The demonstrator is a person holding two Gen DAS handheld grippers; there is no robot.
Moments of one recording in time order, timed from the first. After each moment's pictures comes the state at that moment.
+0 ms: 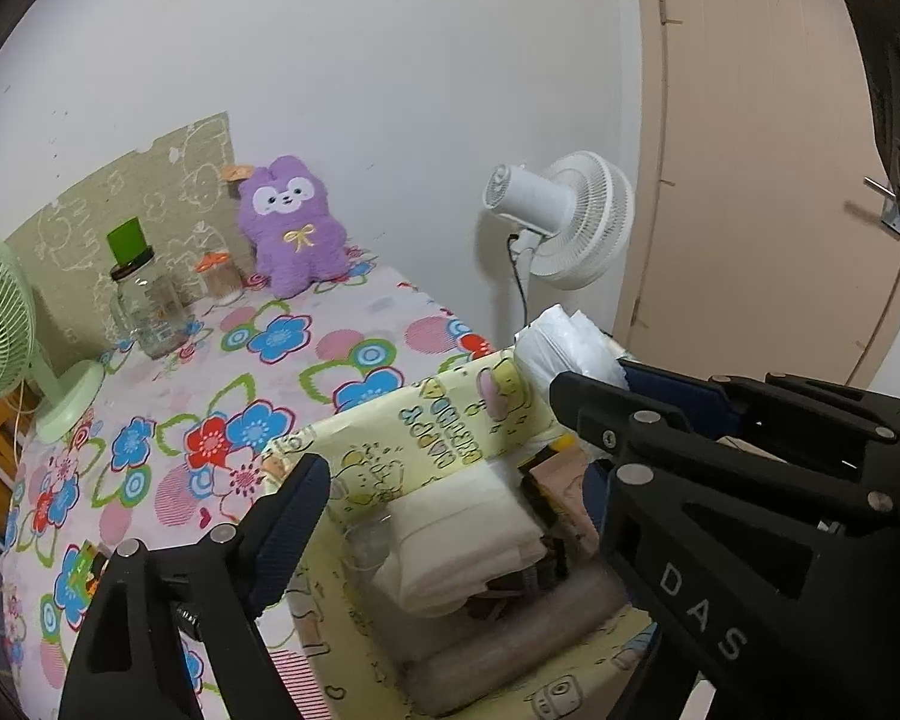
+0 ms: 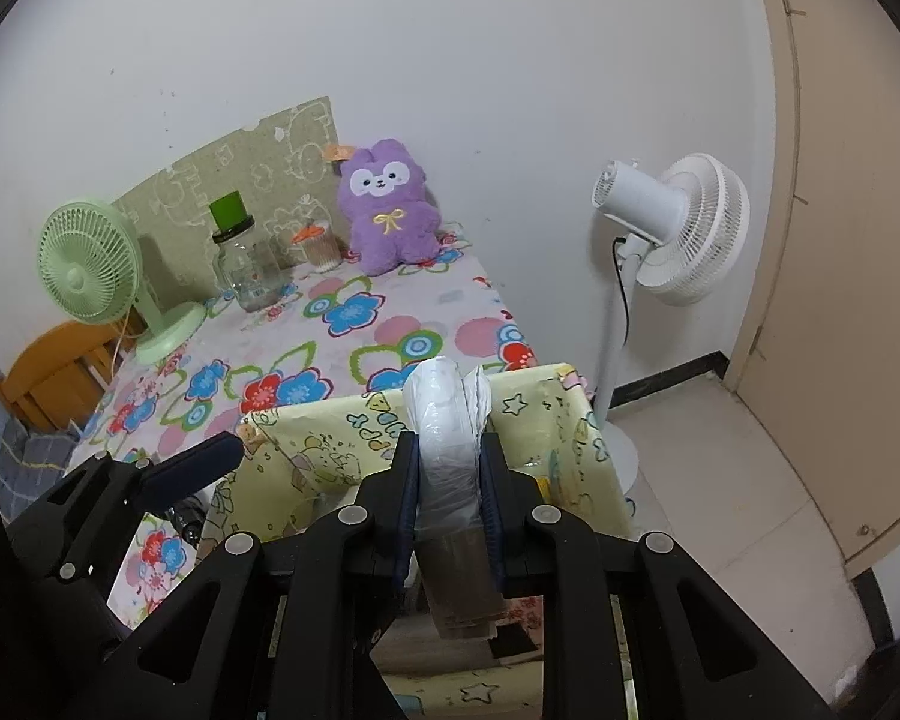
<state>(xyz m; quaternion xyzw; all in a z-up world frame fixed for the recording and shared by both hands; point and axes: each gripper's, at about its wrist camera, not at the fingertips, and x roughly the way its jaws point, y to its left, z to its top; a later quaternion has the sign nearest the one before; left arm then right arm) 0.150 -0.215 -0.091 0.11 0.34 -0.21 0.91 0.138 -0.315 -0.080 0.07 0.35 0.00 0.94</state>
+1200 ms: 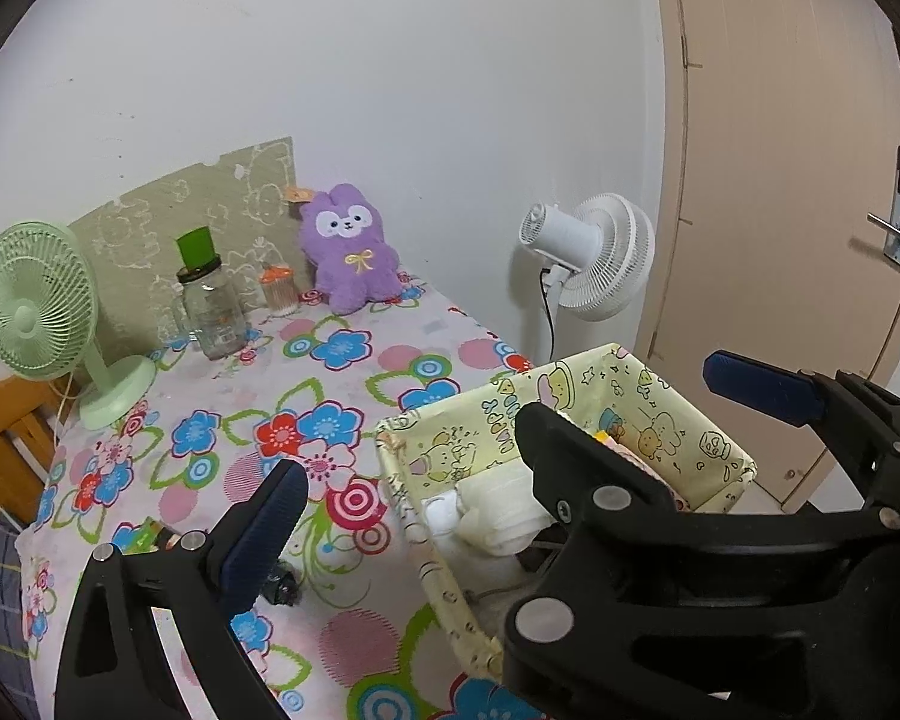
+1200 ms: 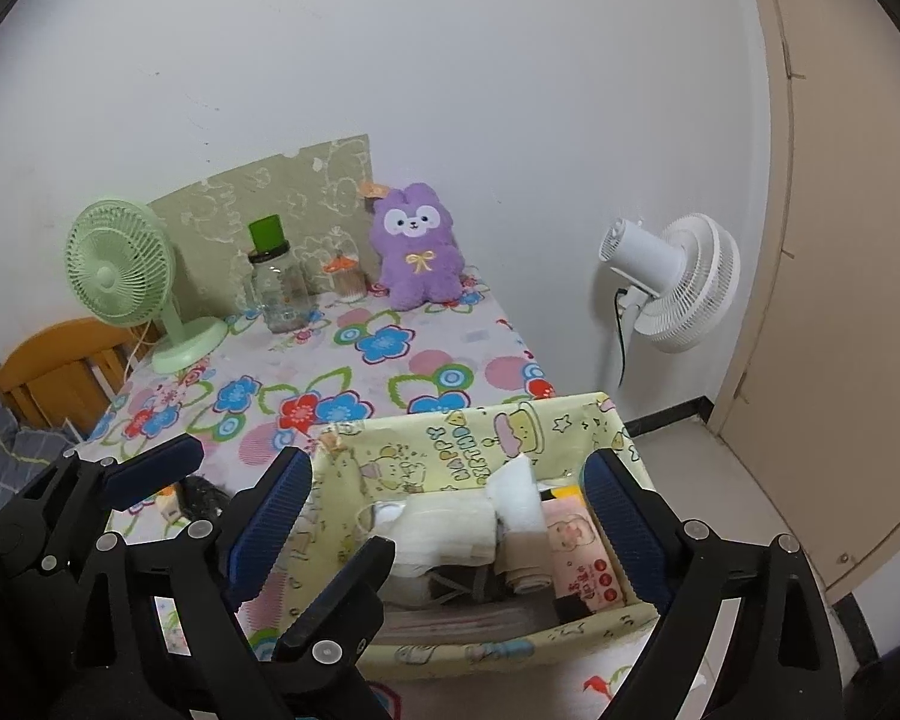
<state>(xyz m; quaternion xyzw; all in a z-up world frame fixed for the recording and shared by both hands) 0.112 -0.159 -0.060 0.09 0.30 -0.19 0.93 0.099 -0.260 -0.048 0.03 0.30 -0.02 0.95</state>
